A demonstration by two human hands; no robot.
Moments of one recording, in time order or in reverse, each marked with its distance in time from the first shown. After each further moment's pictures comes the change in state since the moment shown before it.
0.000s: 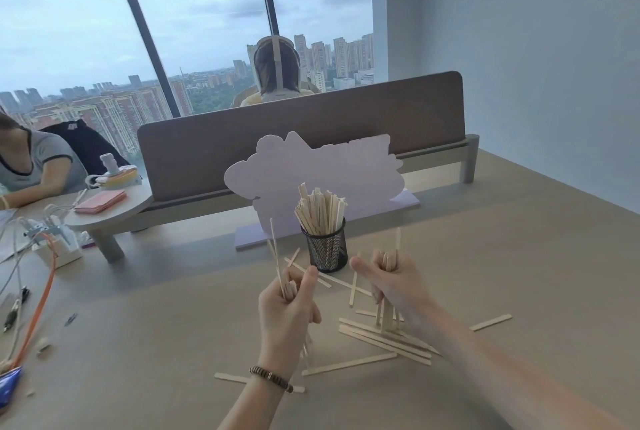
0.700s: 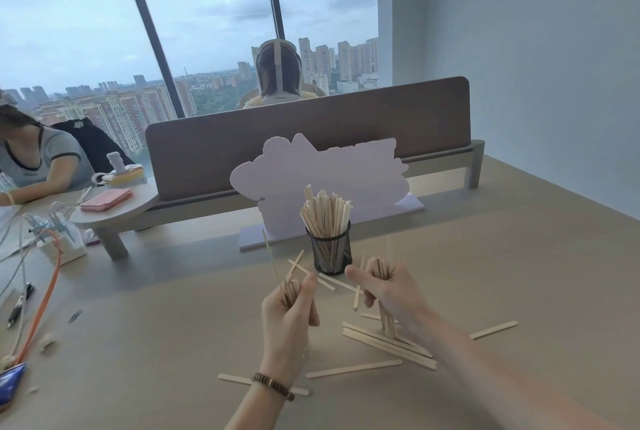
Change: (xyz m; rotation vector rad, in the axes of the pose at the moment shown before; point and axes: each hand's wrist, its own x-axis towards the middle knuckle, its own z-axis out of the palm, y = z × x) left_hand -0.001 -0.010 -0.007 -0.022 0.012 -0.012; right_hand 0.003 0.009 0.012 -0.037 -0.060 -0.004
